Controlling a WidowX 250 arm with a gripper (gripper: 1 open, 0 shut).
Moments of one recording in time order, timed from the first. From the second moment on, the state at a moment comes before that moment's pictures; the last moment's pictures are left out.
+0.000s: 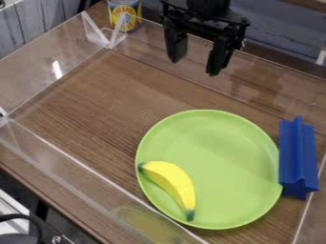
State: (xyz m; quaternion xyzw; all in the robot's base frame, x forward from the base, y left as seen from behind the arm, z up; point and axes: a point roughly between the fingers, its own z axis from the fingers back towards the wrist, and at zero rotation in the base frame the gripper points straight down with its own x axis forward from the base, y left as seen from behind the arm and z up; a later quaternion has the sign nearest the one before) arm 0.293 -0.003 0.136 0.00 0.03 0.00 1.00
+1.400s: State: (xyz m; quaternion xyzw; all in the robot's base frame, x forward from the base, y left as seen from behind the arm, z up) arm 0.300 -0.105 0.098 -0.04 0.01 0.14 0.99
